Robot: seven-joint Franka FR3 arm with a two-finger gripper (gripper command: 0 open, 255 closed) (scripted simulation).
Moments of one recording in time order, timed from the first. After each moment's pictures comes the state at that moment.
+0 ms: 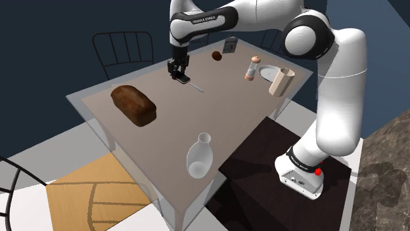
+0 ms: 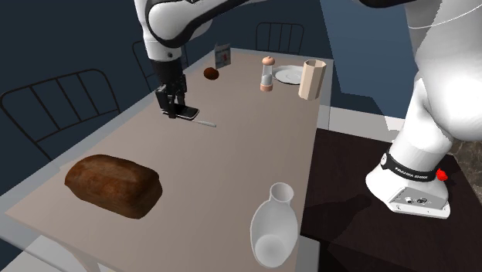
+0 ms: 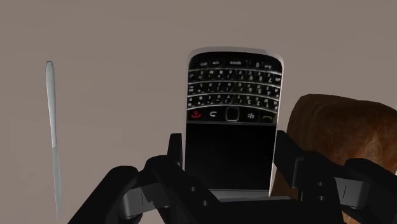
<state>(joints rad) 0.07 0.57 0.07 -1.43 0.02 1.97 -0.03</state>
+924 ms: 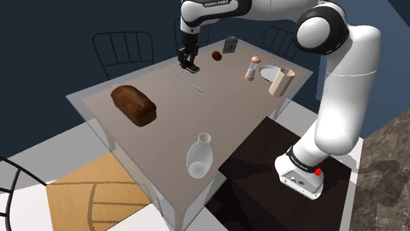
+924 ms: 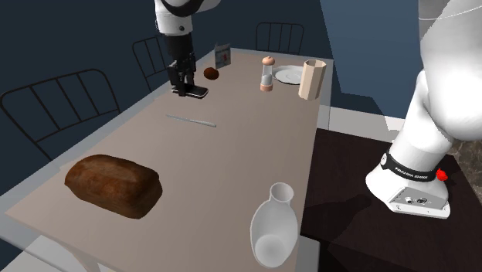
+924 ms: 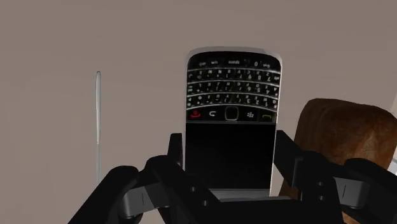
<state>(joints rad) 0.01 0.47 0.05 -1.45 0.03 1.89 -0.10</state>
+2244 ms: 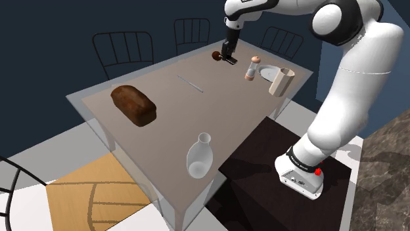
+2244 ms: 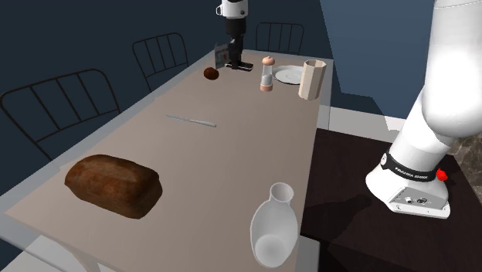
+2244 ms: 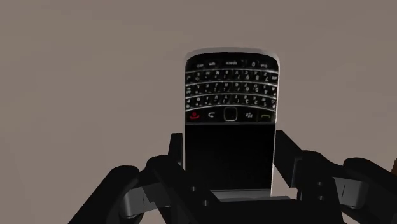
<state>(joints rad) -0.27 0.34 -0.07 -1.64 0.07 1.93 -0.52</state>
